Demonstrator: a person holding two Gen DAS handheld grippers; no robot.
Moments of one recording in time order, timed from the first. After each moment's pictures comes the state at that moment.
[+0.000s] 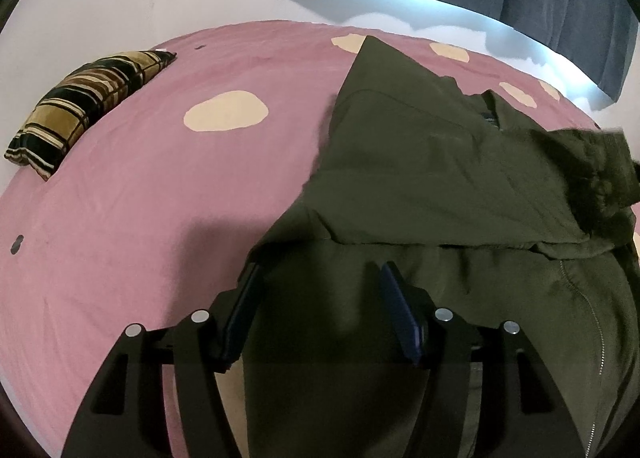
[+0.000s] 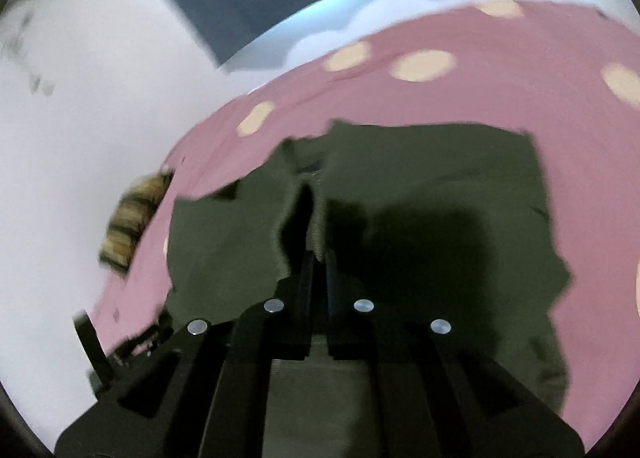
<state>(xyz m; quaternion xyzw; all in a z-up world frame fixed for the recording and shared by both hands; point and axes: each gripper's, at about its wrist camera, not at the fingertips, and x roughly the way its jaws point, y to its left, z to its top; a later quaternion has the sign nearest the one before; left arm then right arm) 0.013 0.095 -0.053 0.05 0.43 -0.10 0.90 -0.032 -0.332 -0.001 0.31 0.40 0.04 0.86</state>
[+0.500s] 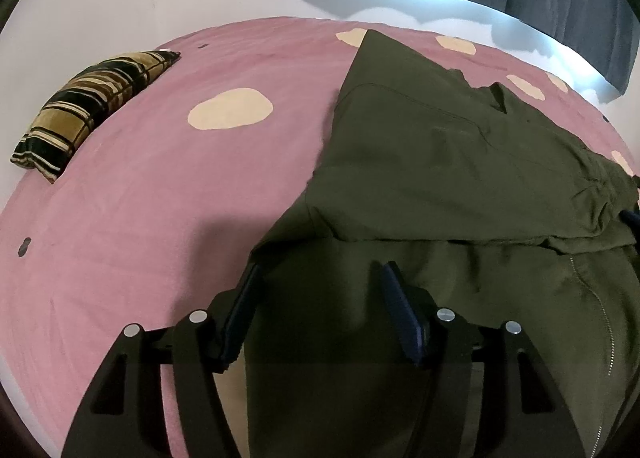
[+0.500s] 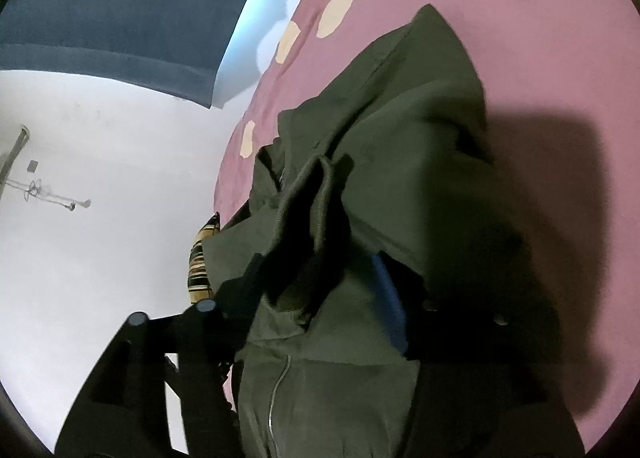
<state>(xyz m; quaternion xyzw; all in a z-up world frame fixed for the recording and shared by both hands) 0.015 0.090 -0.056 0.06 0.43 -0.09 0.89 -0.035 -0.397 -0.085 0.52 0.39 0.11 0.75</state>
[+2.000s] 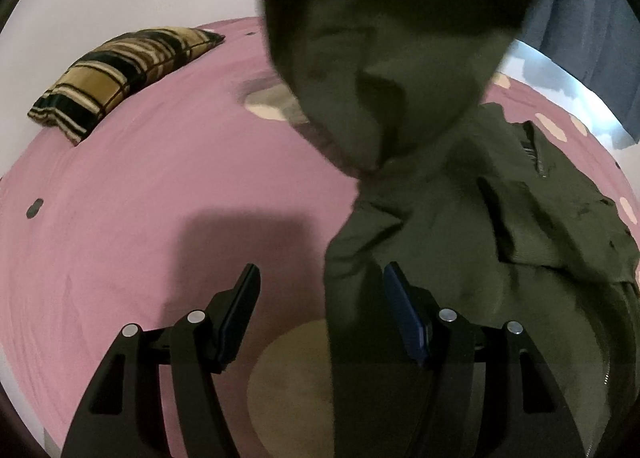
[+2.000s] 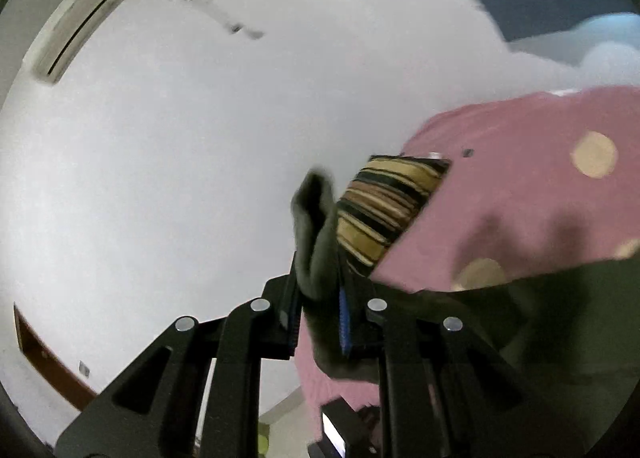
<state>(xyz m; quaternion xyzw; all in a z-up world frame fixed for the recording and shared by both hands) 0.020 0.141 -0.053 0.00 0.44 -0.05 0.90 0.122 -0.090 0.177 0.31 0.33 0.44 0.78</state>
